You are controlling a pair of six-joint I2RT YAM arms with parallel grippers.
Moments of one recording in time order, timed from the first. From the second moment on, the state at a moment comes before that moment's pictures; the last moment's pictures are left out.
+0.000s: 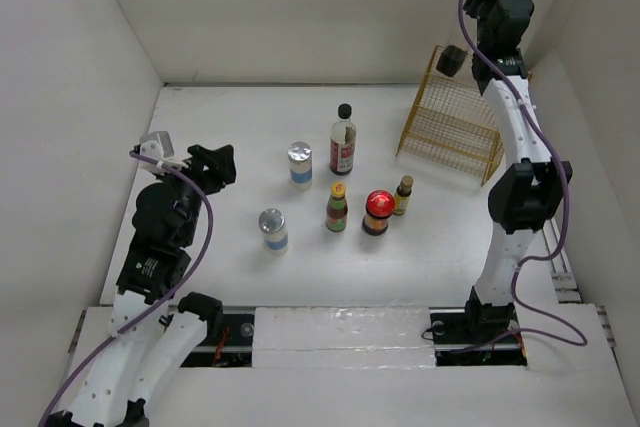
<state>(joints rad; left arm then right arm) -0.32 0.58 0.81 -0.25 -0.26 -0.49 0.03 2.02 2.14 0.18 0.17 0.03</state>
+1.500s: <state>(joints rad) -0.32 0.54 0.81 -0.25 -0.23 -0.49 -0.06 2.03 1.78 0.22 -0.17 0.08</state>
